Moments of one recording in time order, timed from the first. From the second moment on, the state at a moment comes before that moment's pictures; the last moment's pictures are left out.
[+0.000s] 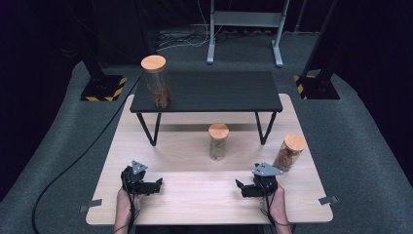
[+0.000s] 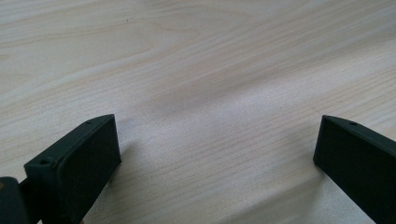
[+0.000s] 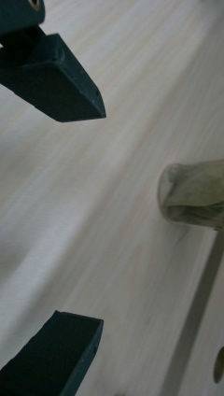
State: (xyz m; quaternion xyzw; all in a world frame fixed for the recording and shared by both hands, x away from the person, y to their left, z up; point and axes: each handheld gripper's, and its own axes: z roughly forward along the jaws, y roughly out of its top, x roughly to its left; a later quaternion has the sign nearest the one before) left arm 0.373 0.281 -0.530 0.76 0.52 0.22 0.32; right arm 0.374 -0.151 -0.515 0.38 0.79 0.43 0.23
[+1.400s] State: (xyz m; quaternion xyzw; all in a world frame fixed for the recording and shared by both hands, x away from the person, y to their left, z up) left arm 0.373 0.281 -0.530 0.76 0.52 0.22 0.32; right arm 0.474 -0.066 -0.498 0.29 0.77 0.52 0.23
